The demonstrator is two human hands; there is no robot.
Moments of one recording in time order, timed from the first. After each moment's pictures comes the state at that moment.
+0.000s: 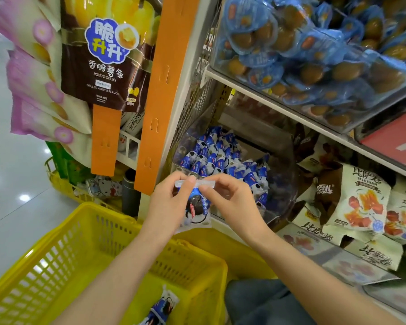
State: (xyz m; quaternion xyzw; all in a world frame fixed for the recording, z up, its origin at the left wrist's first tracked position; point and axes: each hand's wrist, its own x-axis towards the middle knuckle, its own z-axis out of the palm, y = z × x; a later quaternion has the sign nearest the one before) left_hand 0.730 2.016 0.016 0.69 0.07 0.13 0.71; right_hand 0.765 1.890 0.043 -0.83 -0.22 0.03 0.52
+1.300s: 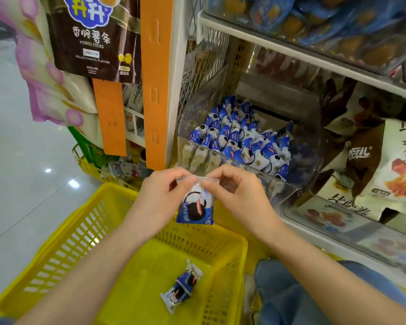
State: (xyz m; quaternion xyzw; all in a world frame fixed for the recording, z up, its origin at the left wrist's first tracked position) left_hand 0.718 2.030 -0.011 0.84 0.03 0.11 0.53; right_hand 0.757 1.876 0.010 -0.82 -0.25 0.04 0.50
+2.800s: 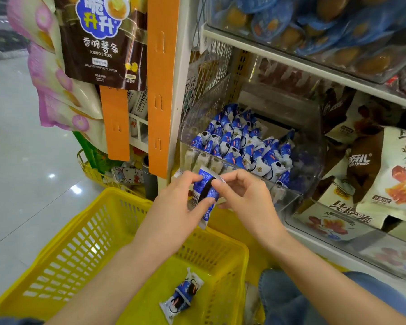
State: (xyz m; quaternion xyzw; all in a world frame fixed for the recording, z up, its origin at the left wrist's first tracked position) left_hand 0.706 2.008 -0.018 0.88 0.03 0.15 0.44; right_hand 0.756 1.872 0.007 -0.79 -0.16 0.06 0.59
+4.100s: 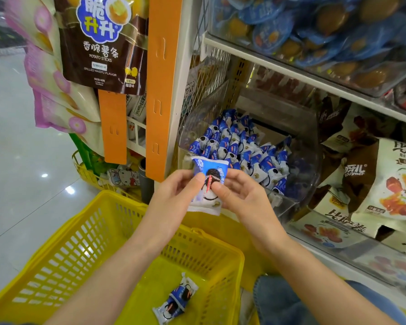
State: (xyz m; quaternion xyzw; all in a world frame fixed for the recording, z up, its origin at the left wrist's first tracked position) left_hand 0.713 2.008 0.006 0.67 0.07 0.07 0.73; right_hand 0.759 1.868 0.019 -0.72 -0.15 0.14 0.66
